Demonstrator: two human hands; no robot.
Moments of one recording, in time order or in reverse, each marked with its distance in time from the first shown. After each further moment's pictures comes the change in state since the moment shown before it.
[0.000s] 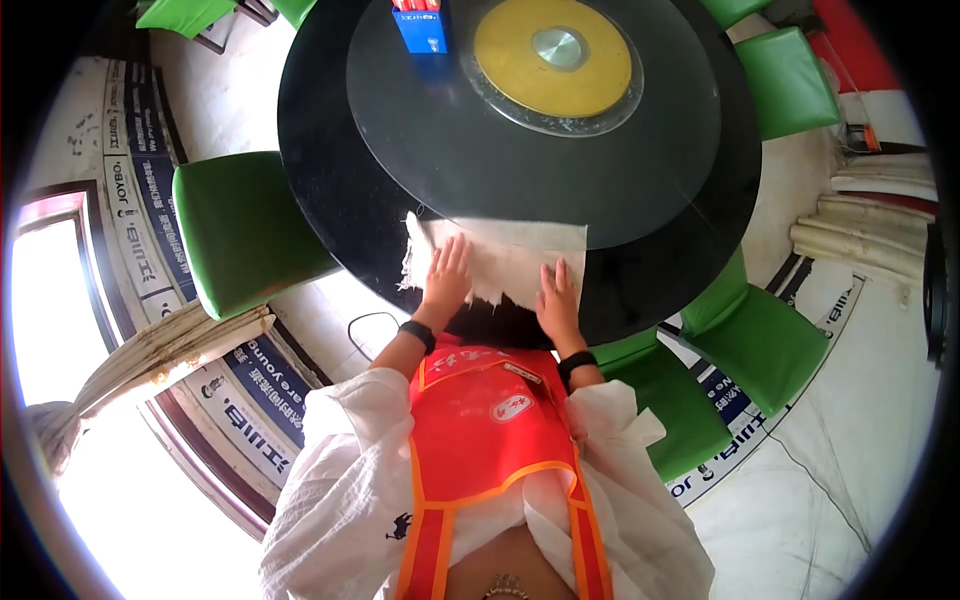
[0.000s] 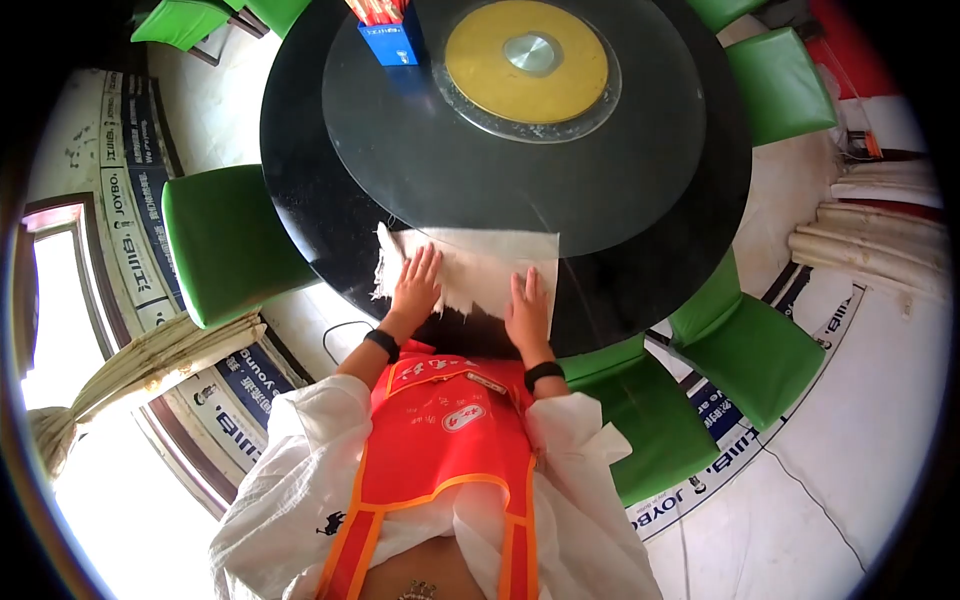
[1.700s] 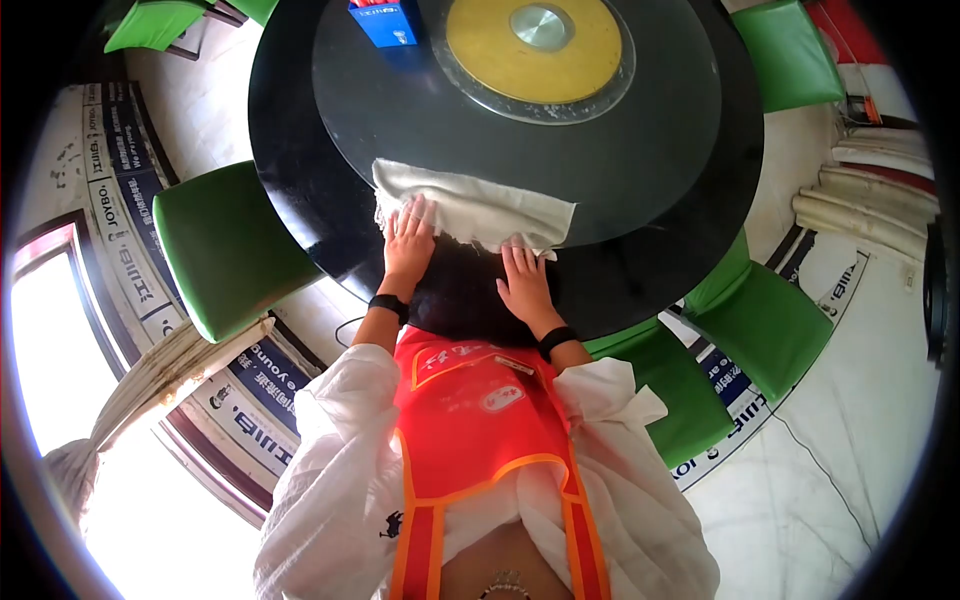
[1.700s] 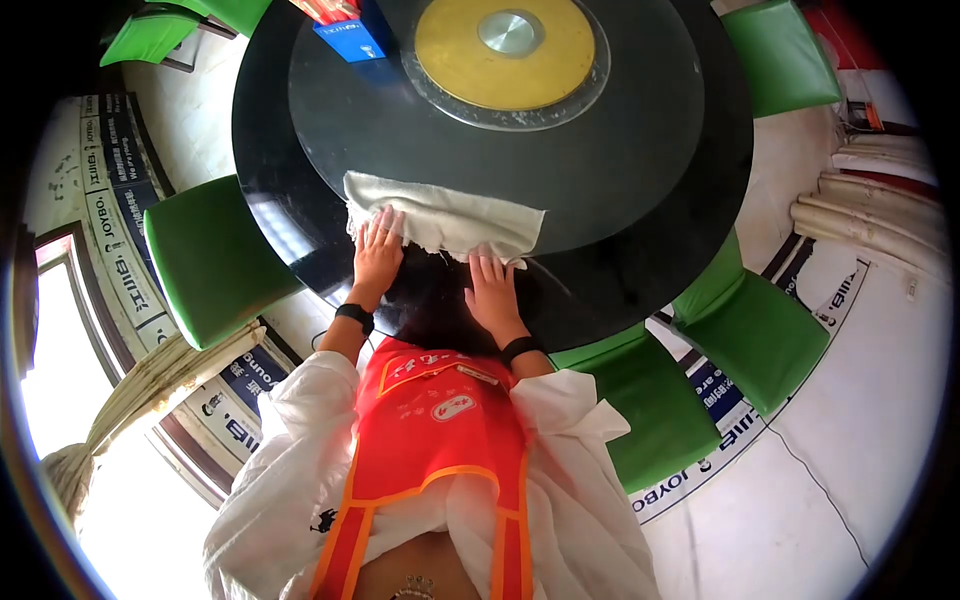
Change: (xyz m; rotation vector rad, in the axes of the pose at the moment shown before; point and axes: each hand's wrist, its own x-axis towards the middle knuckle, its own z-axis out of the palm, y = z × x) left_hand 0.053 -0.048 -0.020 0.072 0.161 -0.053; right_hand 0.044 -0.037 -0.003 -0.081 -0.136 -0.114
